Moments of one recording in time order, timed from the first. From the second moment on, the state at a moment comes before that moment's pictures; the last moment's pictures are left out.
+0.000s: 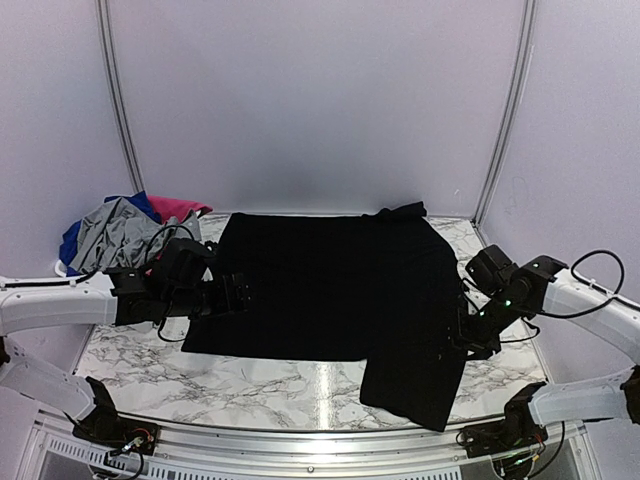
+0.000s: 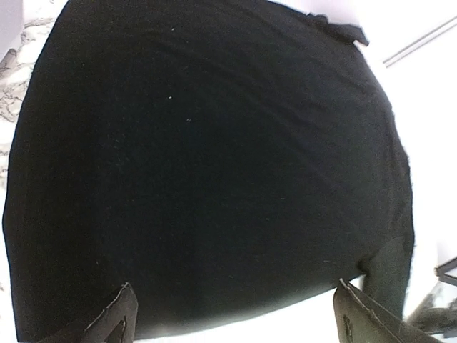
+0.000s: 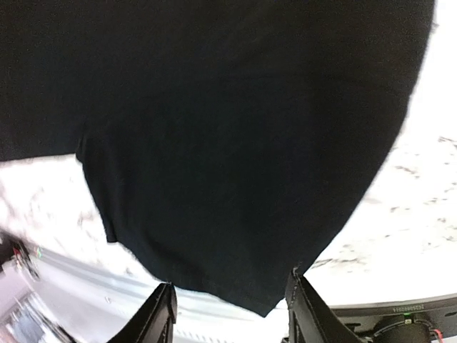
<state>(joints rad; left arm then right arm) -0.82 1.29 0.76 -0.21 -0.15 -0.80 0.48 1.09 0.79 -1.04 -0.27 0.69</state>
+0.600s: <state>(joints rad) -0.75 1.19 0.64 -0.45 -0.15 -1.11 0.25 1.13 0.57 -0.88 -0.19 0.73</state>
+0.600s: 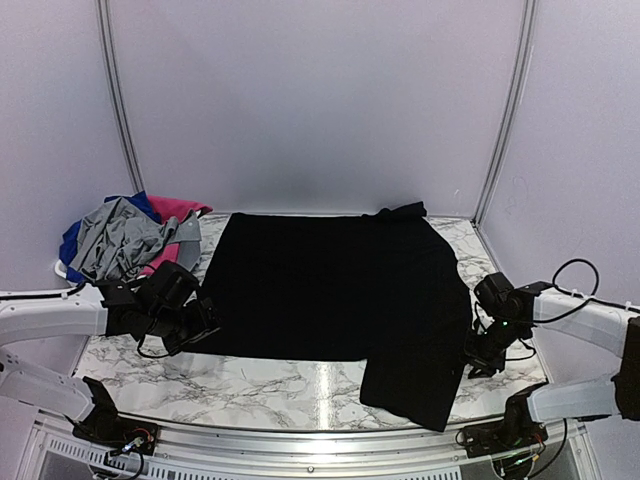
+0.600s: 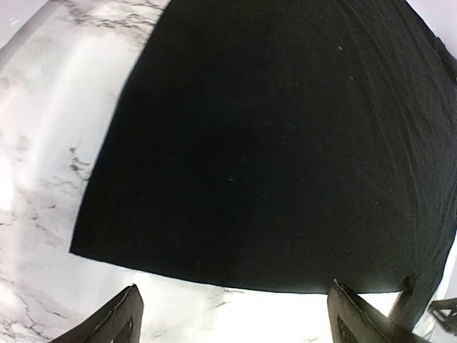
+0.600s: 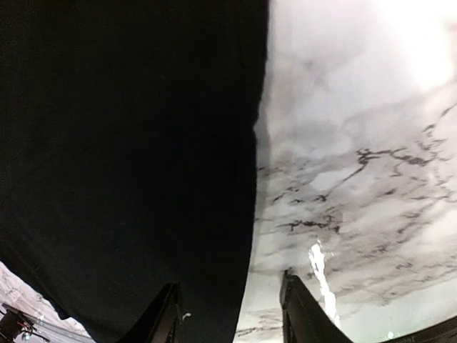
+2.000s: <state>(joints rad) -0.64 1.38 0.61 -0.52 -0.28 -1.21 0.09 1.10 0.56 -0.86 -0.30 0.64</state>
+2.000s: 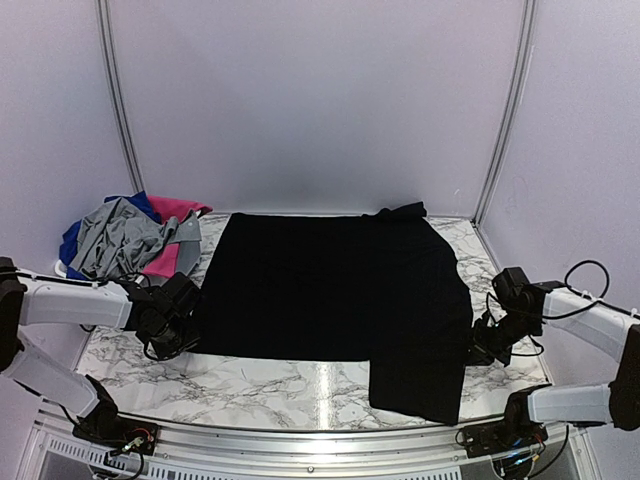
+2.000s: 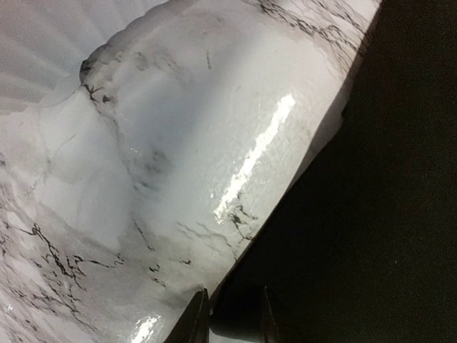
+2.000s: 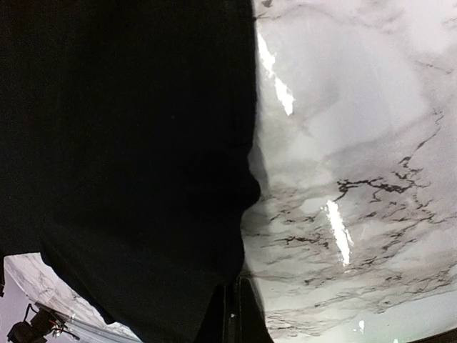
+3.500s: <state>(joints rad) -0.51 1.49 1.06 -0.78 -0.21 -1.09 -0.06 1.26 0.91 -0.75 -0.44 0.73</state>
